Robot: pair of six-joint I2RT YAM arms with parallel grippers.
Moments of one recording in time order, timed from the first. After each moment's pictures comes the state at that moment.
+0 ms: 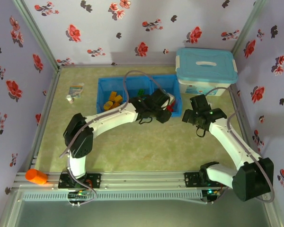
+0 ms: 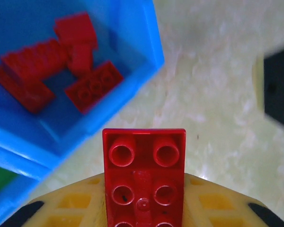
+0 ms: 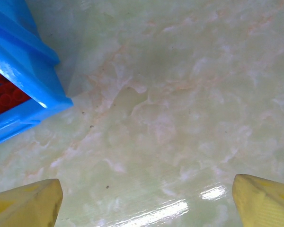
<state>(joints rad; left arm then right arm) -1.00 1.90 1.64 -0.61 -0.02 -0.29 0.31 1.14 0.88 -0.88 0.23 0.63</state>
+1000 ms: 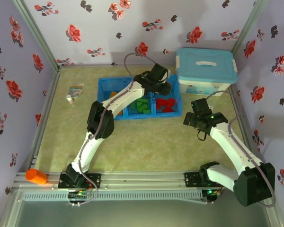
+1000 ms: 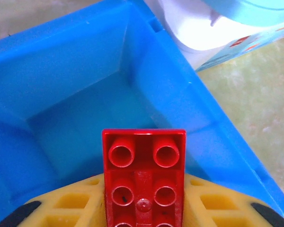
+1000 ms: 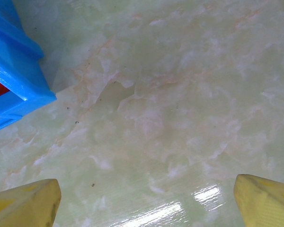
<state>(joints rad) -0.79 2.37 2.28 -0.73 0.03 -0.30 0.31 1.08 0.82 -0.87 0.24 0.62</state>
